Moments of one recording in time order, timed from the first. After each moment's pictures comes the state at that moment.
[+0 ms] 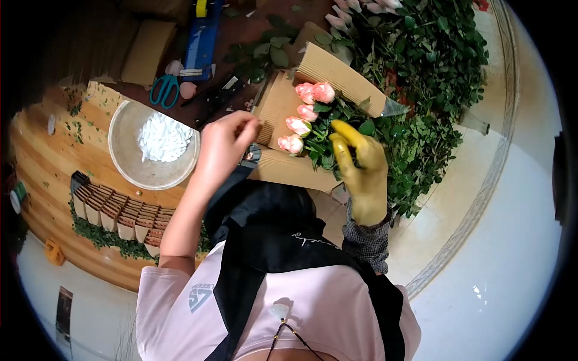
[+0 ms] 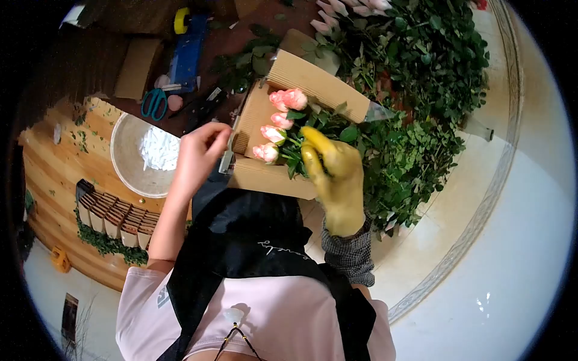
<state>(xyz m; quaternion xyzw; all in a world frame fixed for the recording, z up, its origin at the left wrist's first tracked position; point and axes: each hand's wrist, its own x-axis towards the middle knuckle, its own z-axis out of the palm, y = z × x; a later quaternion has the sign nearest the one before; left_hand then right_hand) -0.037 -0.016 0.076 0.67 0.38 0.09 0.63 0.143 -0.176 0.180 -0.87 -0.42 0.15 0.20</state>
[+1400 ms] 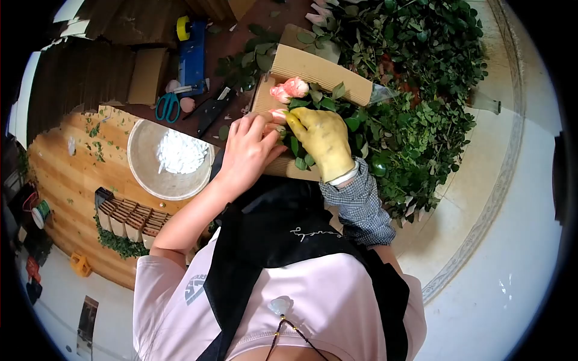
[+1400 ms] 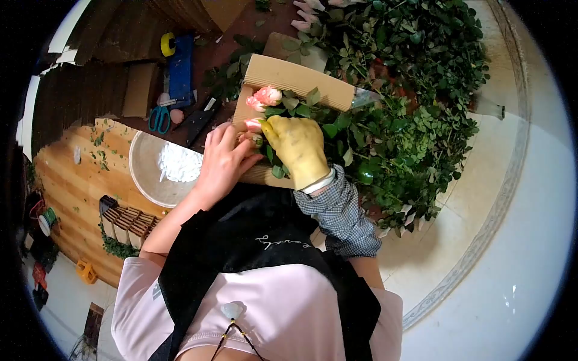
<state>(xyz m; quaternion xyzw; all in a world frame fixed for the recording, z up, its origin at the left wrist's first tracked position) -0.003 -0.047 0.105 0.93 0.14 0.13 0.32 0.150 -0.157 0.114 -0.84 -0.52 0.11 0.14</state>
